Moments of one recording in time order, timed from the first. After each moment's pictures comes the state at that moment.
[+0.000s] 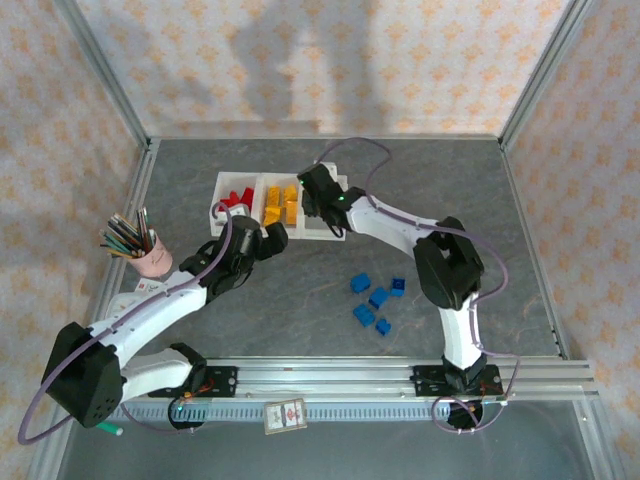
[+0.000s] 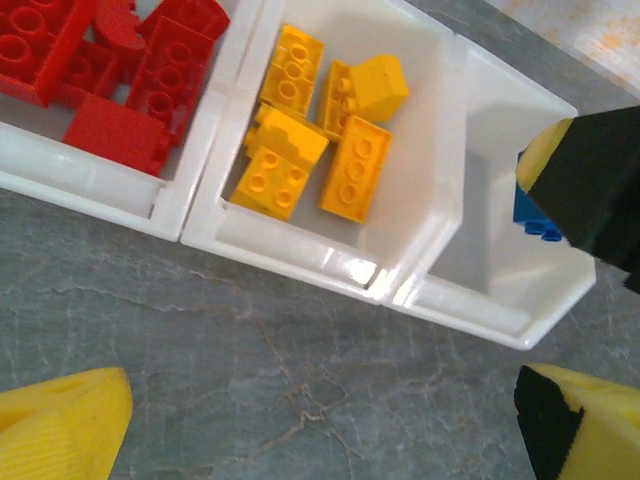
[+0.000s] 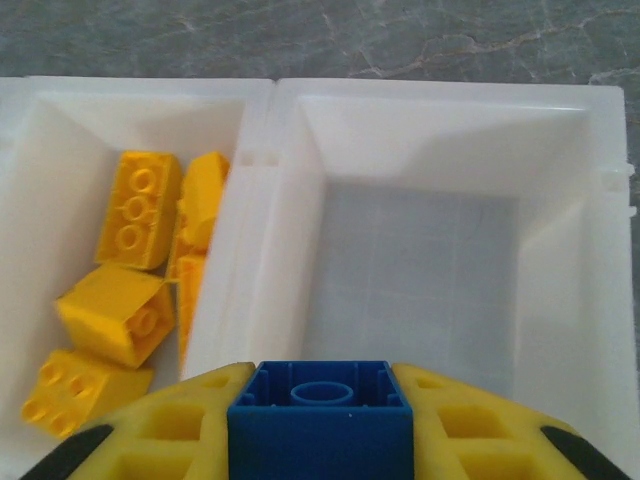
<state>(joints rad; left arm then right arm) -0.50 1.14 0.71 -0.27 -0.26 -0.80 0.72 2.04 1.61 -0.41 0.29 0.56</state>
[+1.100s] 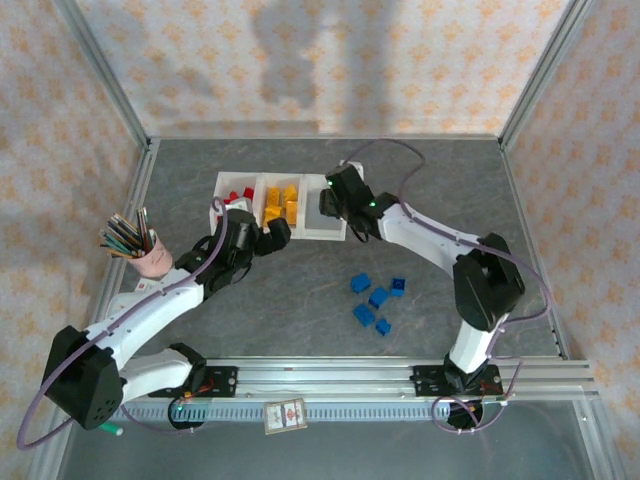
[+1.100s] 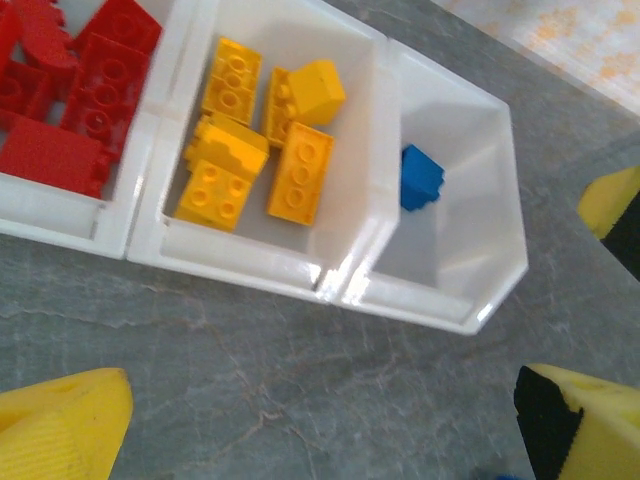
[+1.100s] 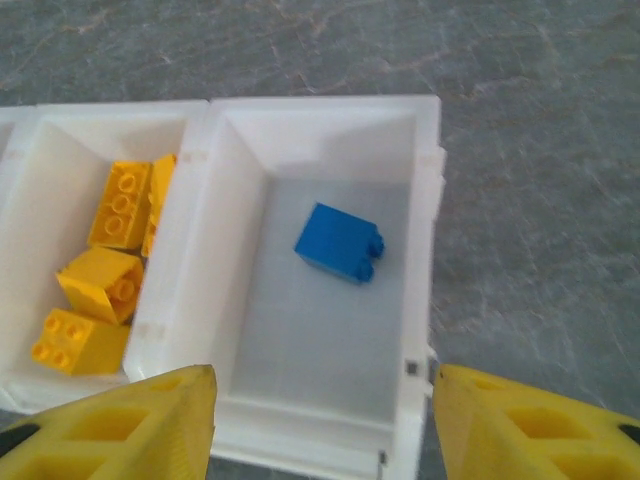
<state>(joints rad) -0.50 1.12 0.74 -0.27 -0.15 -0.75 0.67 1.73 1.33 -0.38 0.26 0.55</state>
